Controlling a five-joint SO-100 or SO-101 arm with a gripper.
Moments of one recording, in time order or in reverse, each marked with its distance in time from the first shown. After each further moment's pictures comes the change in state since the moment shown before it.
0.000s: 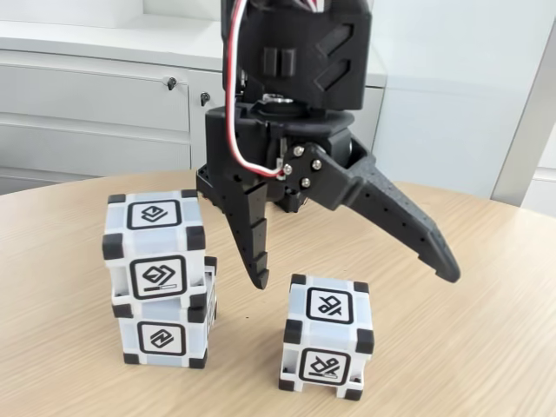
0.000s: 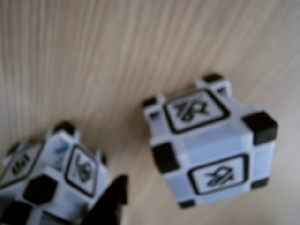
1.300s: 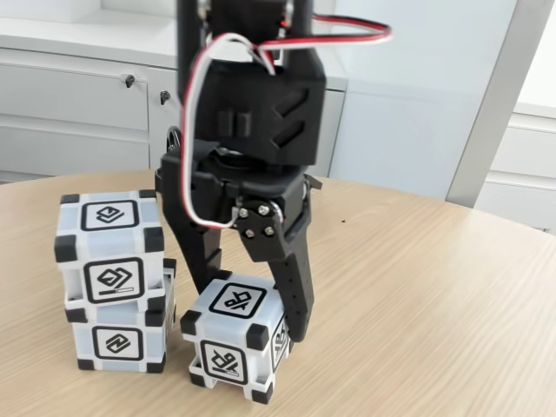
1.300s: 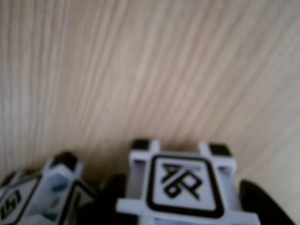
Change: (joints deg) arm 0.4 -12.2 -0.3 -3.9 -1.3
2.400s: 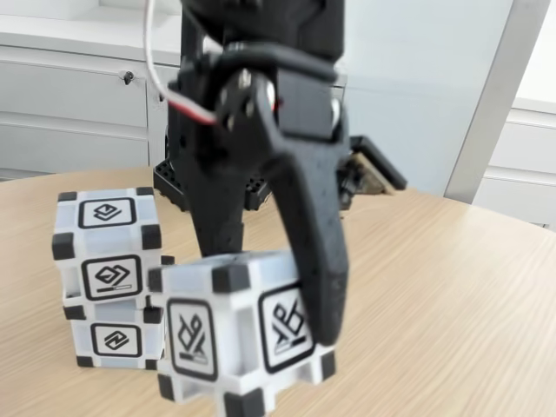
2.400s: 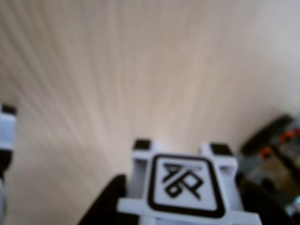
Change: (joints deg) arm -0.8 11.5 -9.8 -9.7 26.5
